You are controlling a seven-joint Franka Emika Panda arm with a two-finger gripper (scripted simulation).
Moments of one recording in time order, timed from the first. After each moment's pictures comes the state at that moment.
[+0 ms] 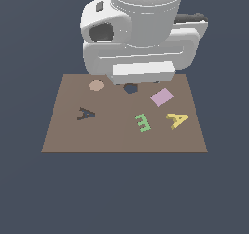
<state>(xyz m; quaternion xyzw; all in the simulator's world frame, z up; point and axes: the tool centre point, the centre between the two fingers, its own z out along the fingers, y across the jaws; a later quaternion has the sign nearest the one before) 0.007 0.028 0.172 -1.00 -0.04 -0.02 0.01</state>
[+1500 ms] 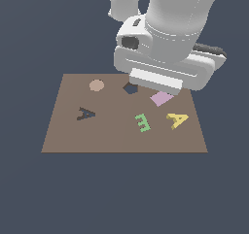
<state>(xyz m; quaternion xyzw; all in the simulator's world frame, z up) -0.003 0.076 0.135 -0.99 0.17 -0.01 0.00</state>
